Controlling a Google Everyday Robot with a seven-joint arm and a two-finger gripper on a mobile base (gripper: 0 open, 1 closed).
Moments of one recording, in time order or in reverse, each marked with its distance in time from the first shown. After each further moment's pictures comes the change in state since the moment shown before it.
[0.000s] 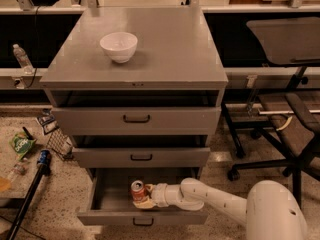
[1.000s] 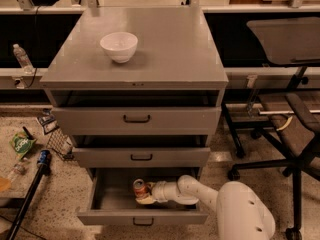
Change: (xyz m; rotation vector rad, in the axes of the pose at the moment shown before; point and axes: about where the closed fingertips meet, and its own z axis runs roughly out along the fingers) arm 0.070 -0.053 0.044 -0.002 0.043 -0.014
